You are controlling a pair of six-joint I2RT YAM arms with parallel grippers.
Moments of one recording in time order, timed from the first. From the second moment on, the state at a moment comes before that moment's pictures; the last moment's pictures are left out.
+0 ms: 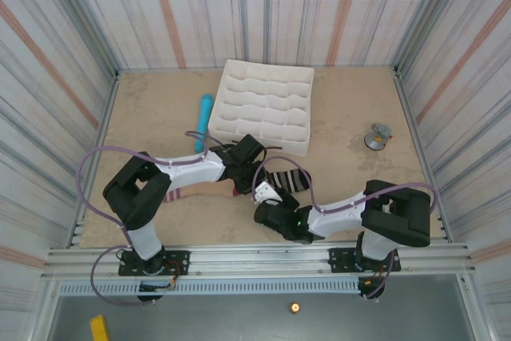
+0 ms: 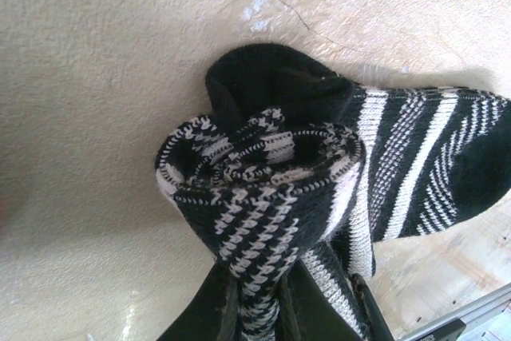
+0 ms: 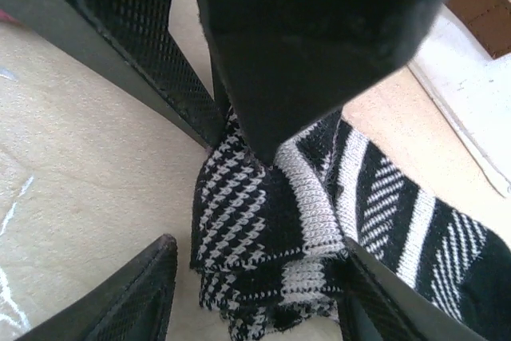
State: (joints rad) left arm -0.83 1.75 1.03 -0.39 0.27 -1.18; right arm 1.30 1.56 0.51 0.12 0.77 0.20
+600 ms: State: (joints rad) left arm -0.82 1.73 0.98 -0.35 0.27 -1.22; right arm 1.23 1.51 0.45 0.21 0.63 0.32
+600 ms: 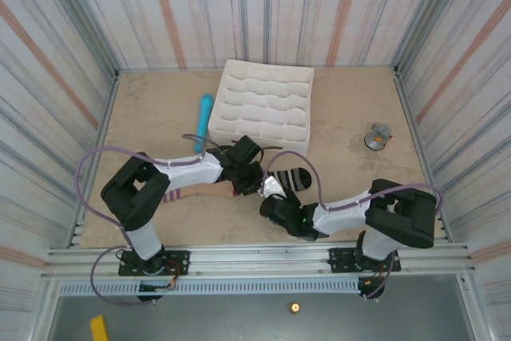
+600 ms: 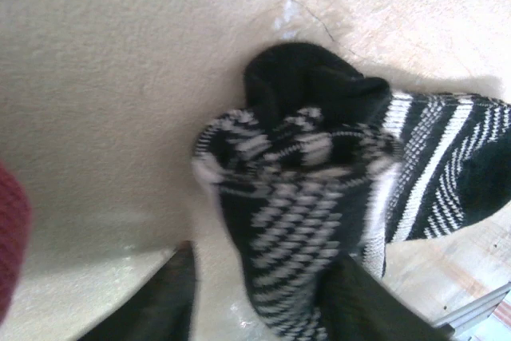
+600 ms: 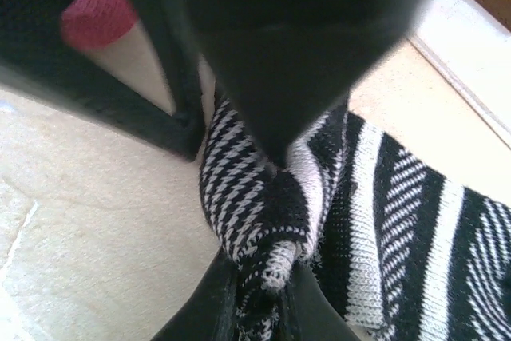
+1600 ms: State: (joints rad) left arm -0.89 1.58 1.05 -0.48 0.02 -1.10; right arm 0.61 1.33 0.25 0.39 -0.27 0.75
